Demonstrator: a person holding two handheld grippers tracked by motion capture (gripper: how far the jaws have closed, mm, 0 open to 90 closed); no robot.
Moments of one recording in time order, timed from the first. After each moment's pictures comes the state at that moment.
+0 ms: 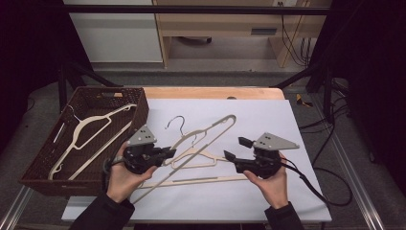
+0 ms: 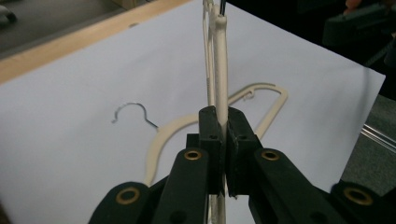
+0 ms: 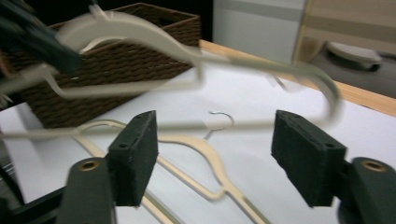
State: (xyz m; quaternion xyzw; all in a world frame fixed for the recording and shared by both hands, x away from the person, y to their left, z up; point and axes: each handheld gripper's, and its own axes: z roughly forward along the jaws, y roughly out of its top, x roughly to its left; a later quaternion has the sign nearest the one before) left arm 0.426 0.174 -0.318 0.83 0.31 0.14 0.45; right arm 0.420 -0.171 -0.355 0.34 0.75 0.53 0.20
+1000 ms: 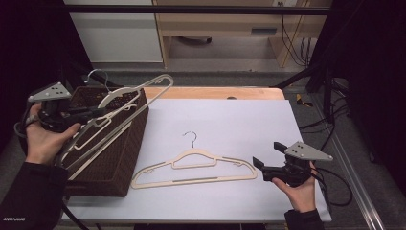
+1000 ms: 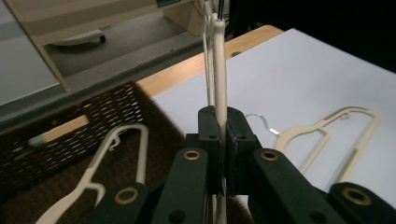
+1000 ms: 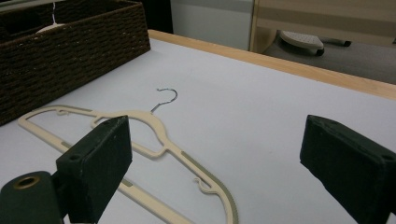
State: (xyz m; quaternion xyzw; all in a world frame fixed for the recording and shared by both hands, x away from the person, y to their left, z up) left arm 0.484 0.348 -0.259 0.79 0.36 0.22 0.45; right arm 0.405 -0.237 -0.371 0.40 0.73 0.50 0.24
